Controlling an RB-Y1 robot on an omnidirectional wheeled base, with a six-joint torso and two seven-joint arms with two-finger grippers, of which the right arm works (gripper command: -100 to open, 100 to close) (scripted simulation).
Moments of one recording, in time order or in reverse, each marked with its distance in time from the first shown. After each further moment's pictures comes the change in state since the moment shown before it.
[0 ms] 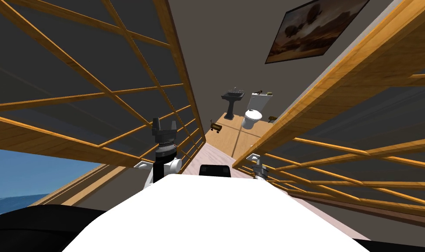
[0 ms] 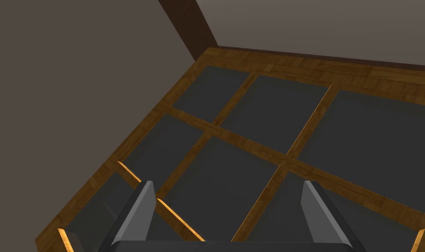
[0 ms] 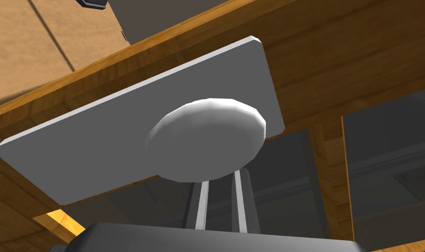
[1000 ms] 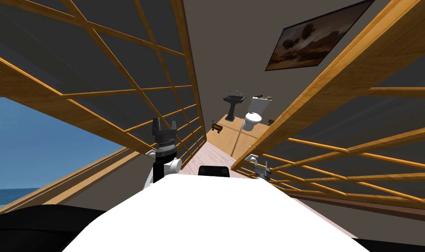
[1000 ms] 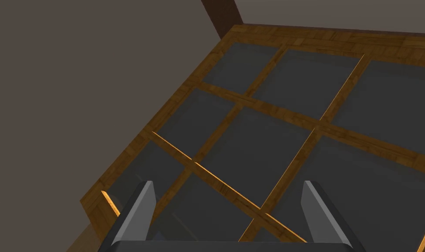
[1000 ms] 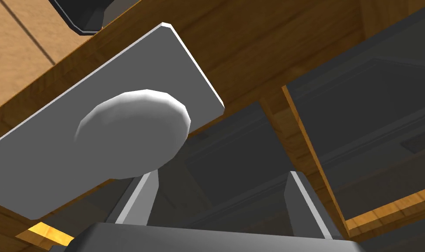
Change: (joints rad) arm 0.021 -0.008 -0.005 -0.018 -0.037 0.012 -0.163
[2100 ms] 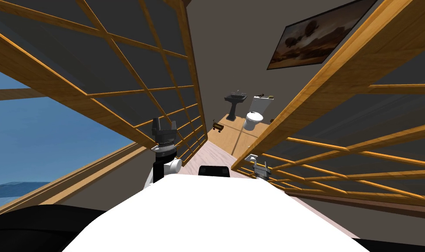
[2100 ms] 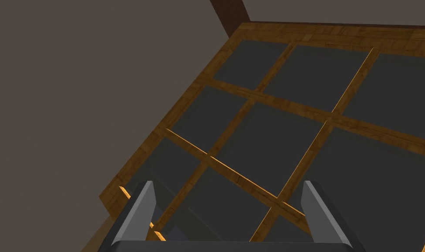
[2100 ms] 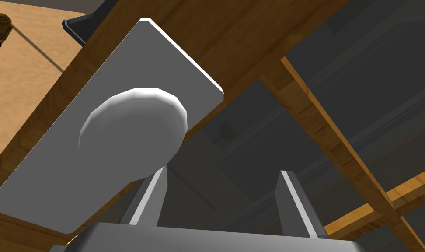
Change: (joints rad) arm -0.001 -0.026 0.066 0.007 -0.077 -0.009 -0.157
